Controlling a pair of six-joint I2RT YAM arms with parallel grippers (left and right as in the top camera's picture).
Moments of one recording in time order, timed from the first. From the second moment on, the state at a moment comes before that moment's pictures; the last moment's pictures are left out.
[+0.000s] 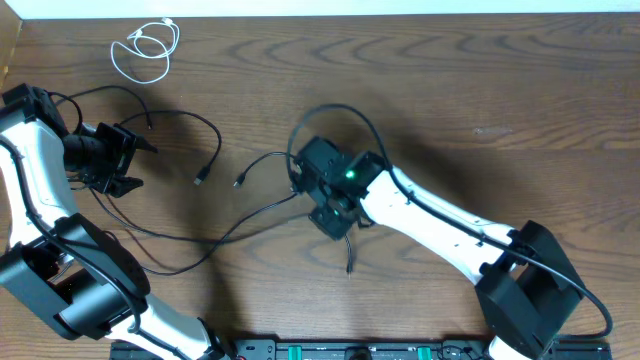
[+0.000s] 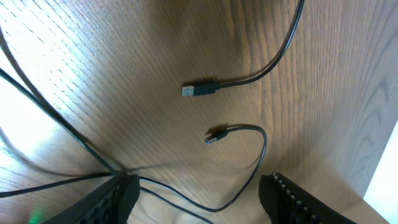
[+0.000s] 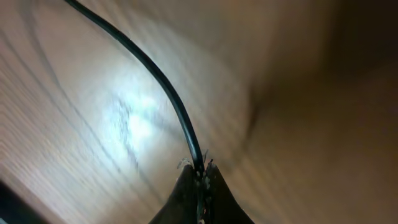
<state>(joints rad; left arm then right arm) 0.57 1.85 1.59 -1.29 0.46 -0.49 0.84 1.86 1.40 -0.90 -0.10 -0.03</state>
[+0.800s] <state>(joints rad) 0.57 1.85 1.59 -1.25 0.40 -0.49 0.86 1.86 1.43 -0.47 -0.07 -0.16</state>
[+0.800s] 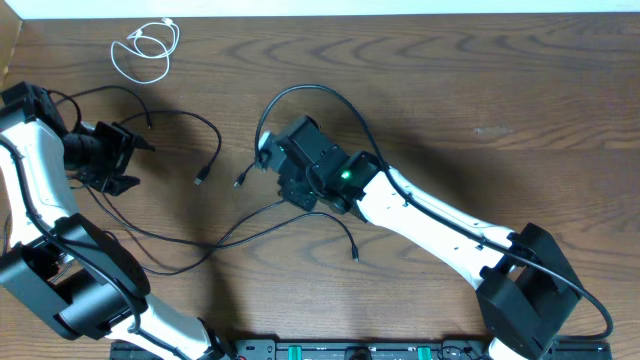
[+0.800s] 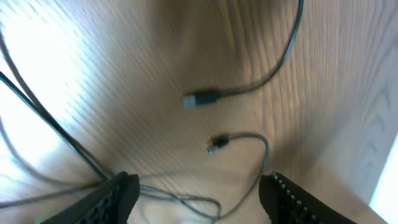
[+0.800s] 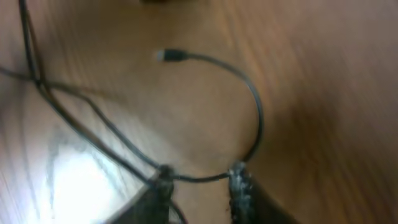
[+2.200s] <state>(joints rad) 0.63 2.08 1.54 -0.82 -0.33 -0.61 0.84 1.86 1.43 -0.55 -0.11 0.07</state>
